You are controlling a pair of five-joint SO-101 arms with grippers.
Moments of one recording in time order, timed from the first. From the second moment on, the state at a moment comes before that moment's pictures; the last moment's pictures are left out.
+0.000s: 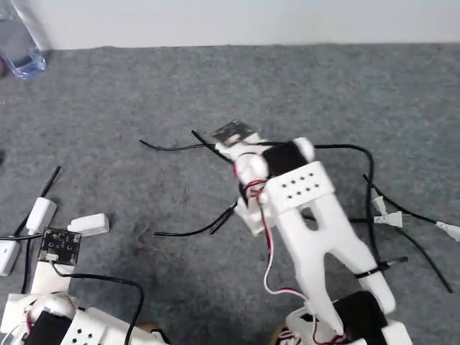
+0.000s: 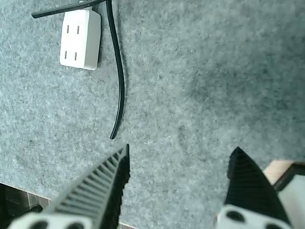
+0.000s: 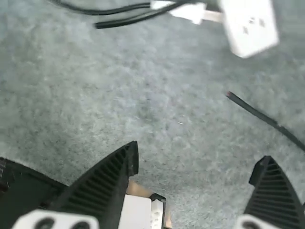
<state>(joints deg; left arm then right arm) -71.6 -88.8 74.6 89.6 -62.8 -24.5 -13.7 12.1 100.5 9.5</state>
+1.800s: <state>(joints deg) -16.5 -88.2 86.3 54.1 -38.2 3.2 -13.9 35.9 68.6 9.5</state>
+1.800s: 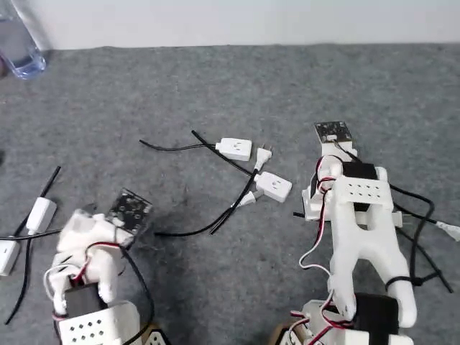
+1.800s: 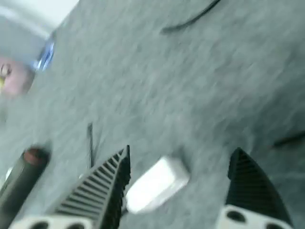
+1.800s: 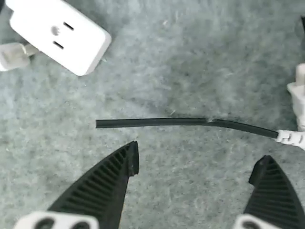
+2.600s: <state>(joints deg) -10.2 -88.2 90.4 40.9 4.2 0.7 -13.9 41.5 58.5 9.5</state>
